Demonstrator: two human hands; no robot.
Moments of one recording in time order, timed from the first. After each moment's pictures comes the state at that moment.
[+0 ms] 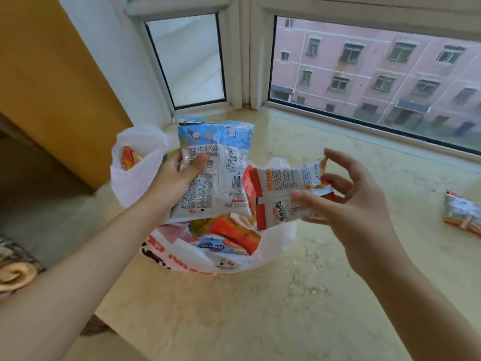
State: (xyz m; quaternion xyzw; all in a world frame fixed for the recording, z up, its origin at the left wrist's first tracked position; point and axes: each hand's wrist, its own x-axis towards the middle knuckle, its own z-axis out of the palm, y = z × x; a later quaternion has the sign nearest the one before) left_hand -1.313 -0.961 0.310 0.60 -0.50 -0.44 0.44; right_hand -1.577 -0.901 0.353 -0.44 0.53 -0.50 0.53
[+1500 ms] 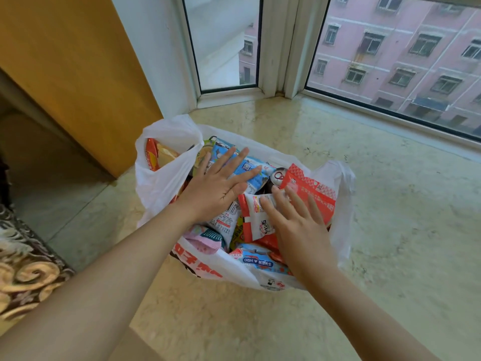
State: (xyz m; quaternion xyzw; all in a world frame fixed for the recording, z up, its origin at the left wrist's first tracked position) left_hand -1.243 -1.006 0.216 0.54 -0.84 -0.05 0.04; right_hand -1.459 -0.940 0.205 -0.83 0.52 -0.17 -0.03
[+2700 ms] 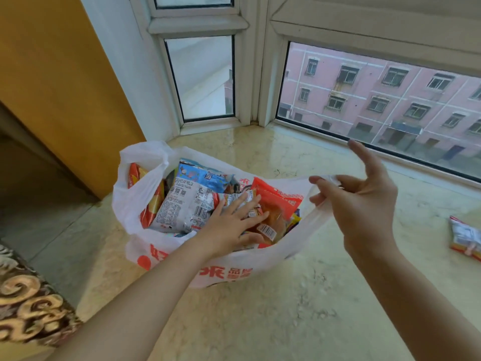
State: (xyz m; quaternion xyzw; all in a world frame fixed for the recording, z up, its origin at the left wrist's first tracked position) left_hand -1.340 -0.972 0.231 0.50 -0.86 -0.11 -0.08; right_hand -1.545 -0.941 0.357 -0.49 0.55 -0.58 0.35
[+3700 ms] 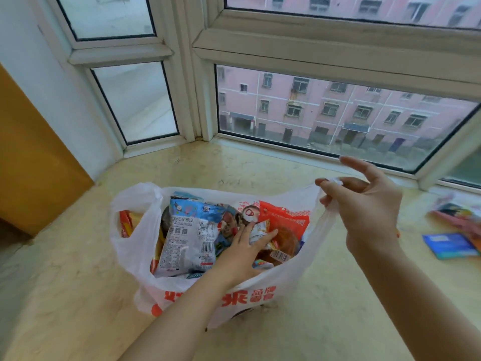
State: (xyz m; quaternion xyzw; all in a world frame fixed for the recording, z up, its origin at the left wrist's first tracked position) left_hand -1.504 -0.940 0.218 0.48 -0.83 -0.29 0.00; right_hand -1.680 -0.908 0.384 -0.39 0.60 -0.63 0.30
